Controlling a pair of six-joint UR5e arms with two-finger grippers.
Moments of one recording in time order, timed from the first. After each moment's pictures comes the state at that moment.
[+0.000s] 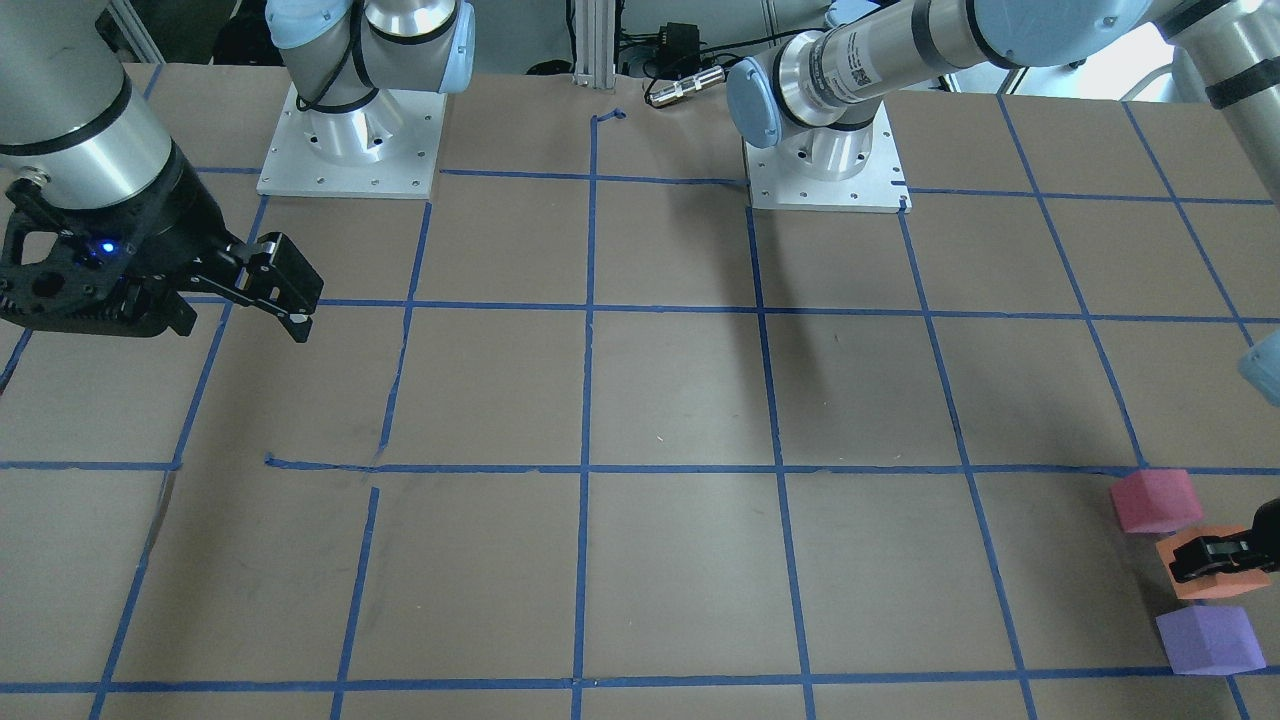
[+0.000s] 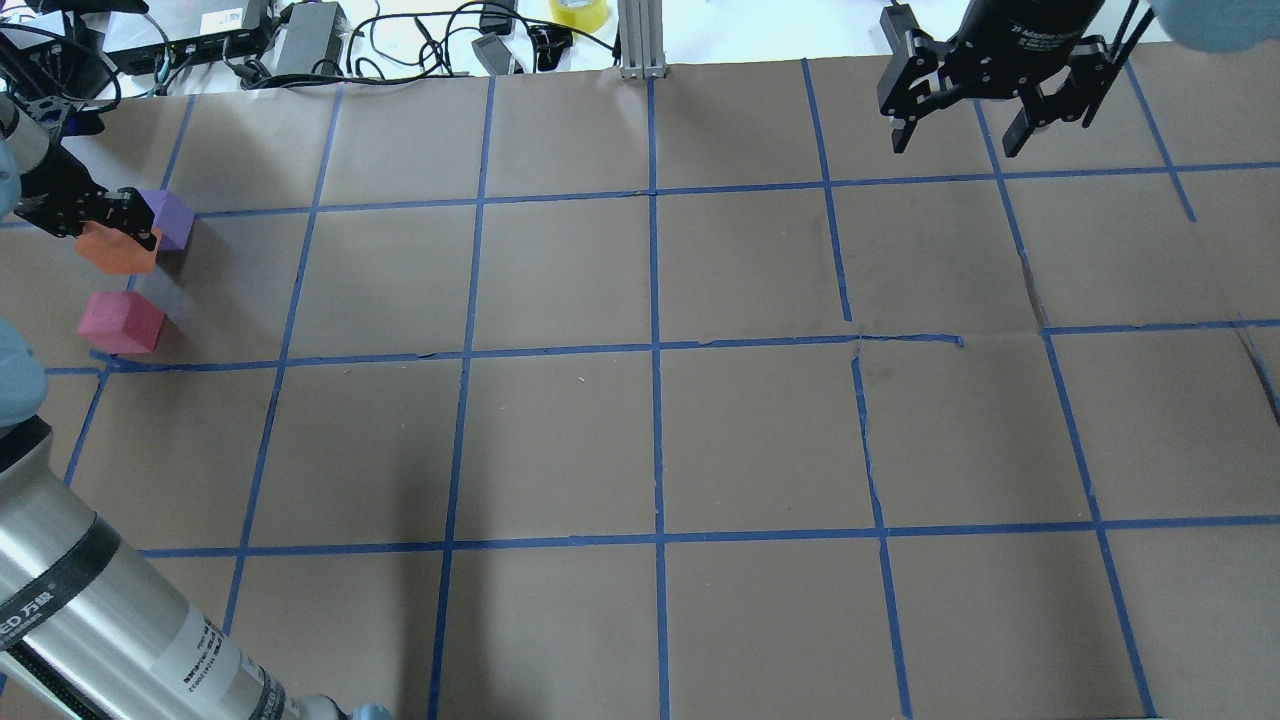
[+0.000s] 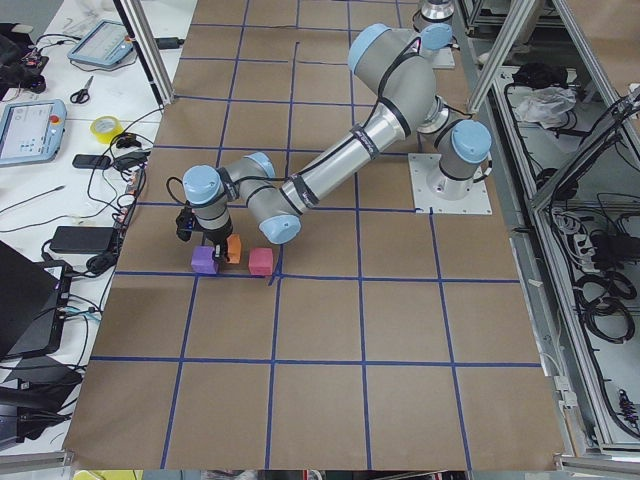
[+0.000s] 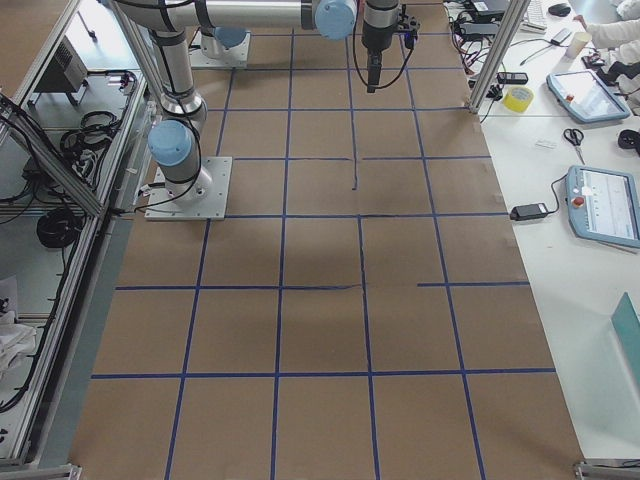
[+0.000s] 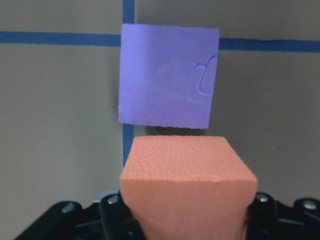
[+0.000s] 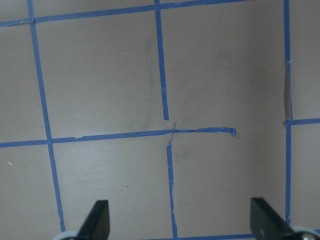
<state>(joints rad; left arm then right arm) -0.99 -2.29 -1.25 -1.13 1.59 0.55 1.52 -1.42 1.40 -1.56 -1.53 0.02</state>
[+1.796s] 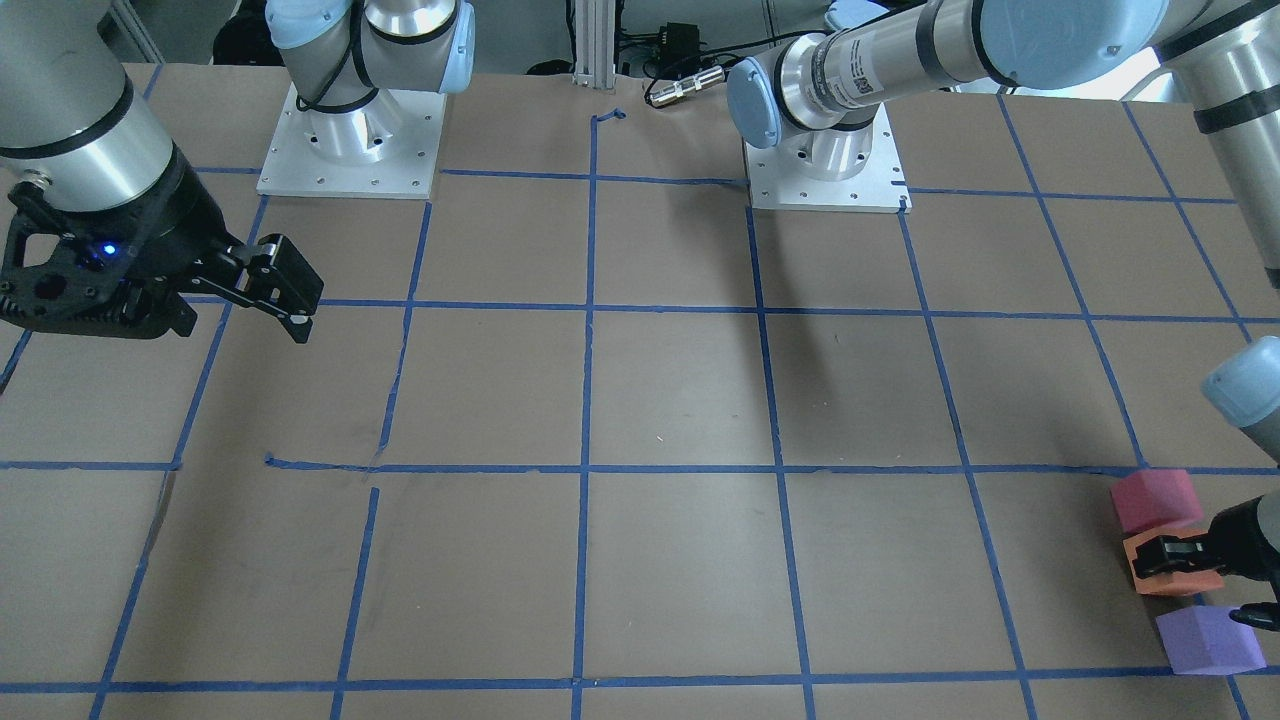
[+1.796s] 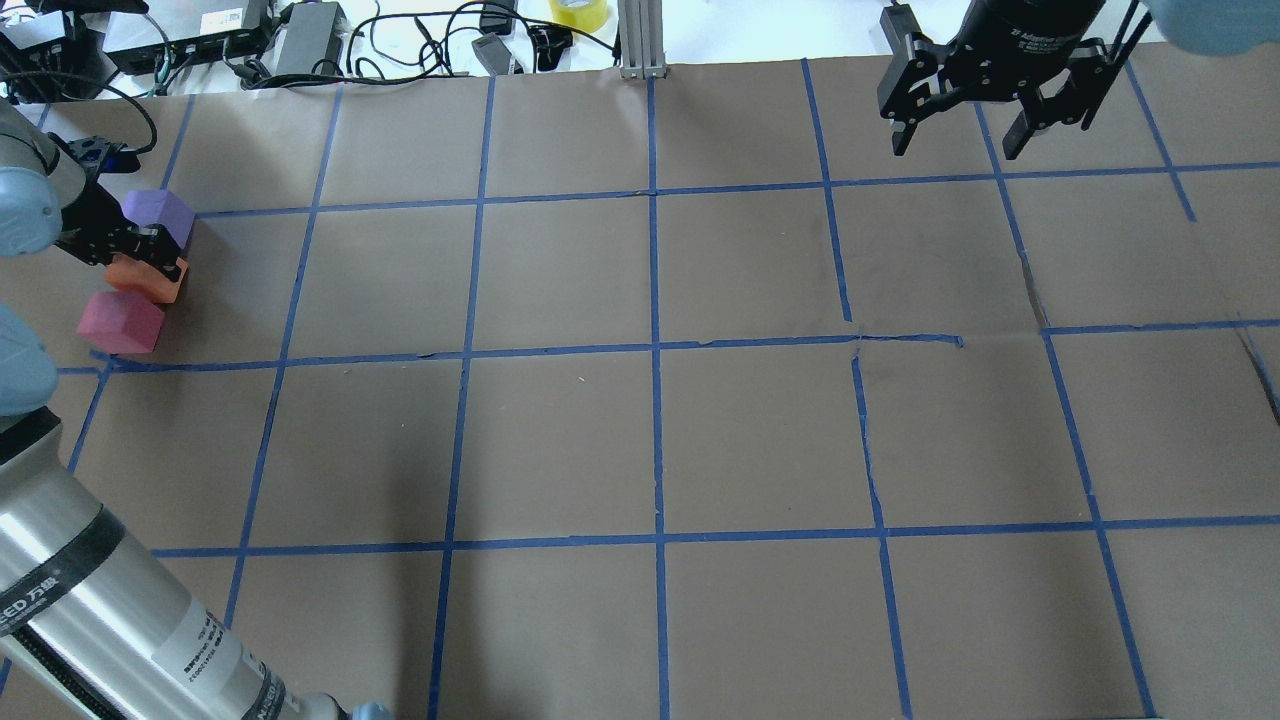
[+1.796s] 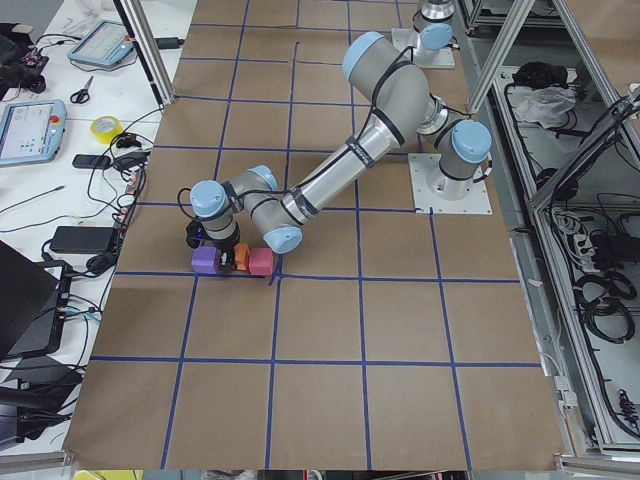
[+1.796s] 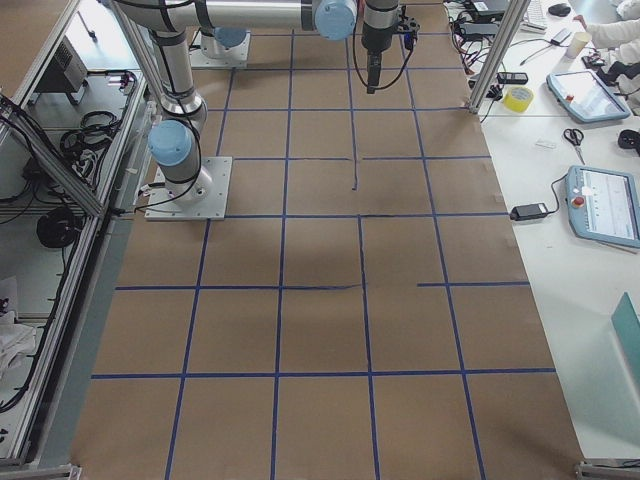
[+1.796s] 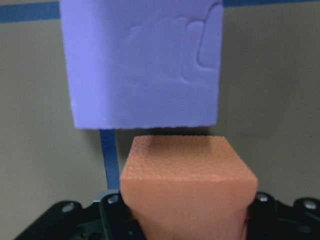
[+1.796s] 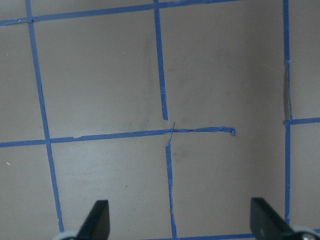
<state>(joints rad) -0.99 -2.33 -1.31 -1.07 1.60 0.63 1.52 -1.42 1.40 -1.57 -1.53 0.02</state>
